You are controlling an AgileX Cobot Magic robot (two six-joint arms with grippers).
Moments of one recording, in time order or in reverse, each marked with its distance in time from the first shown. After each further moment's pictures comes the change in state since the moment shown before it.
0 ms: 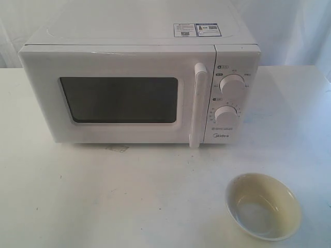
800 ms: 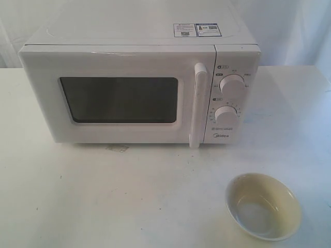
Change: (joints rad) left arm 0.000 -0.220 0.170 -0.021 -0.226 -0.087; right arm 0.000 0.000 0.000 0.000 0.000 0.000
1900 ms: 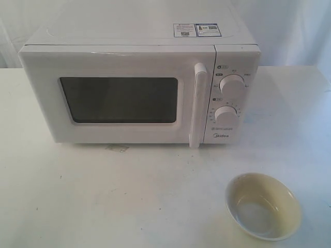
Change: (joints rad) left arm -0.031 -0.022 0.169 0.616 0.384 -0.315; right arm 0.000 0.000 0.000 0.000 0.002 0.000
